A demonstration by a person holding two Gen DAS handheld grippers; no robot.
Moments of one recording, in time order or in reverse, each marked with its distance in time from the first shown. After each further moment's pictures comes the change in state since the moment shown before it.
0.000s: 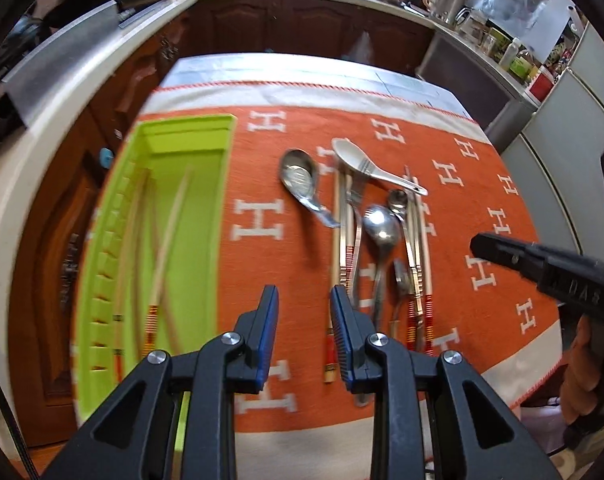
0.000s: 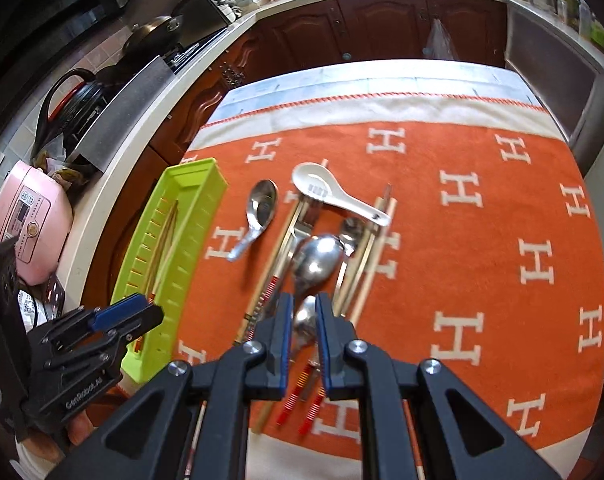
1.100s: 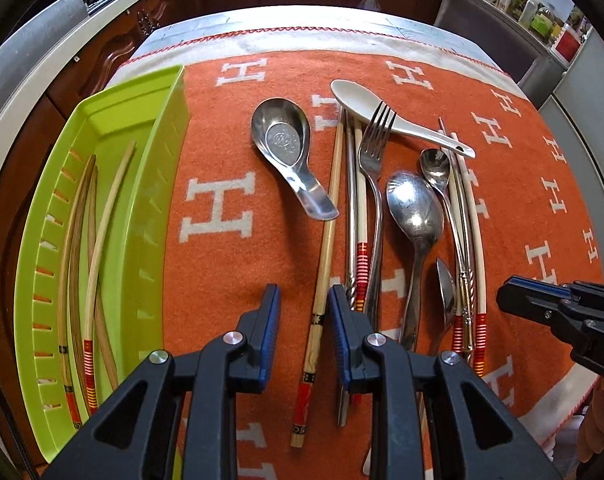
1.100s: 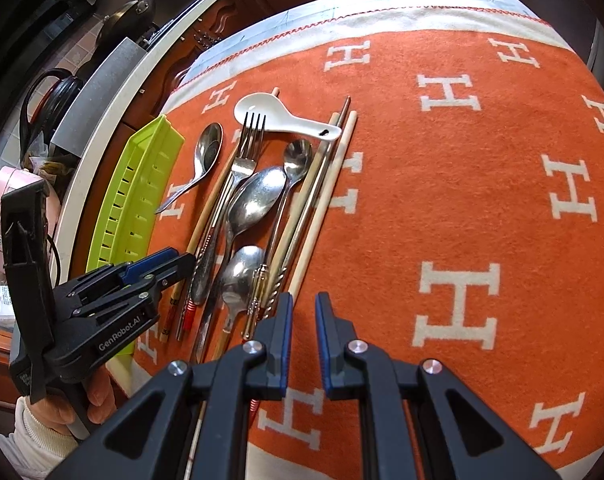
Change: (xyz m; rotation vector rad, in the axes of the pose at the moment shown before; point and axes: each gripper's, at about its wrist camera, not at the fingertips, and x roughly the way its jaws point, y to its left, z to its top) left arm 0.100 -0.029 0.014 0.059 0.100 0.114; right arm 0.053 -0.054 -0.023 0.075 0.144 0.088
